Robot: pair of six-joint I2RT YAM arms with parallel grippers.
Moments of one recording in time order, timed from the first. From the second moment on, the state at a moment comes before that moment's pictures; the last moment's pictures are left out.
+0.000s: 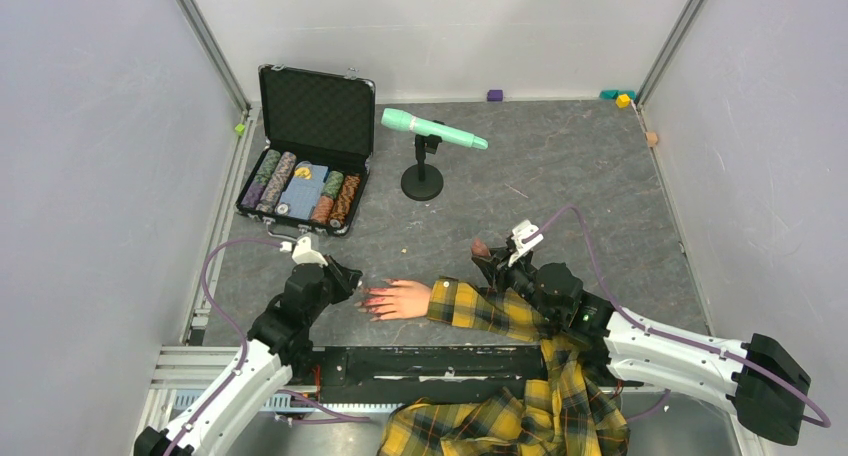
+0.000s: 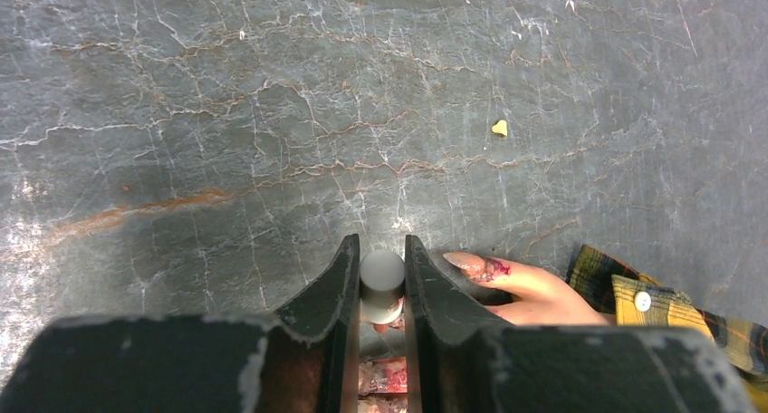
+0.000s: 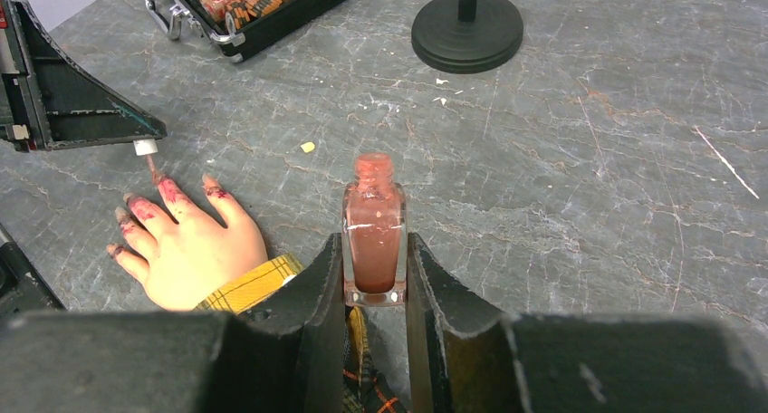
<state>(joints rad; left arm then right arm) -0.47 0.39 0.08 -0.23 -0.14 -0.79 1.00 0.77 0.23 0.39 0.31 0.18</state>
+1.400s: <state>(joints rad) -0.47 0.40 0.08 -0.23 -0.18 -0.79 1.00 0.77 0.23 0.39 0.31 0.18</state>
